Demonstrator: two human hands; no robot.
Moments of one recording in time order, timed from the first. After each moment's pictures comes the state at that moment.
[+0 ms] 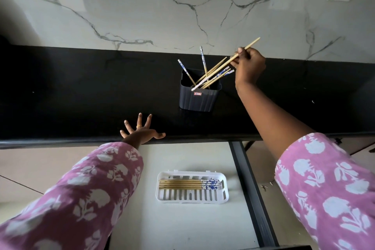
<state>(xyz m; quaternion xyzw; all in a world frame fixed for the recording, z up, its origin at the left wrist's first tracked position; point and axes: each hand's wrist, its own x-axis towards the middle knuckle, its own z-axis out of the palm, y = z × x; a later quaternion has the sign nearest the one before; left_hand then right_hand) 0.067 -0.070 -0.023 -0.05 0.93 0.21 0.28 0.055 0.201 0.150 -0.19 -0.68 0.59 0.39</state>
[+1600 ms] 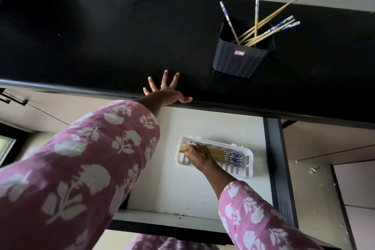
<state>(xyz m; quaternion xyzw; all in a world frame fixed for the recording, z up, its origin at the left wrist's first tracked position) 0.058 -0.068 -0.028 -0.05 0.93 0.19 0.30 0.201 0.056 -0.139 0.23 -0.94 -0.04 -0.24</state>
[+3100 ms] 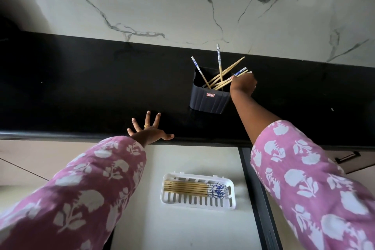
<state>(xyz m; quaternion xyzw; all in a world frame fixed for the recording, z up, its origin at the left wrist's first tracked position) 0.056 -0.072 -0.030 -0.04 0.93 0.20 0.30 0.005 0.189 0.089 -0.39 -0.81 0.38 0.21</state>
